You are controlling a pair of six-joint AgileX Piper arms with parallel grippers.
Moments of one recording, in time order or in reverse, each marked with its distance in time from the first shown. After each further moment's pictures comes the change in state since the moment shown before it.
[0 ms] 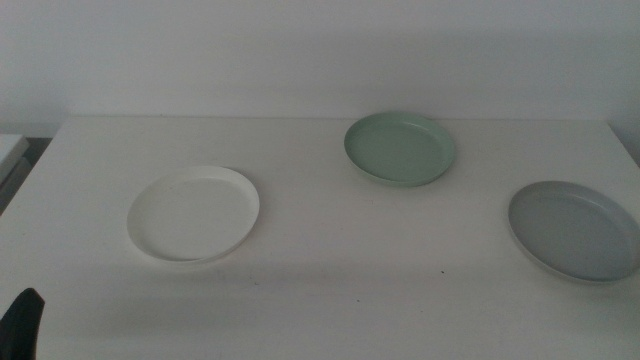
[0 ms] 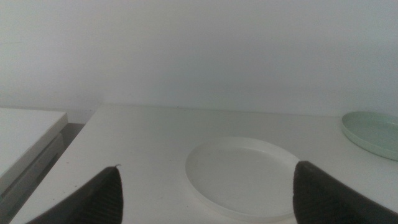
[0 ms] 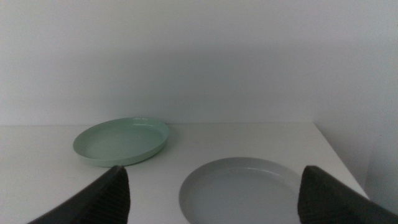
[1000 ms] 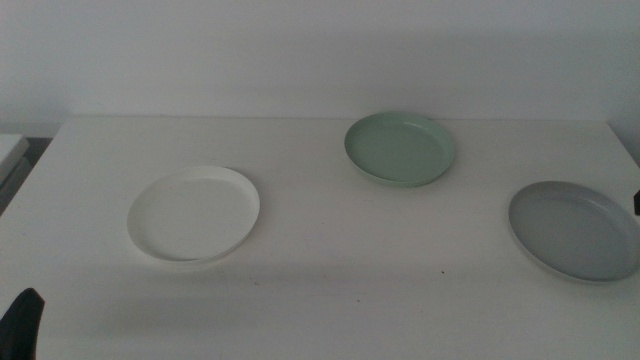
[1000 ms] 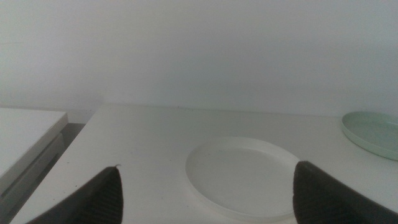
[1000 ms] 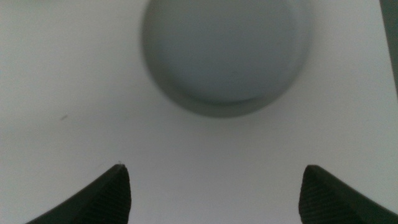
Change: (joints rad) left arm 0.000 0.000 0.000 0.000 0.000 0.000; right arm -0.095 1.213 -1.056 -0.004 0.935 0.096
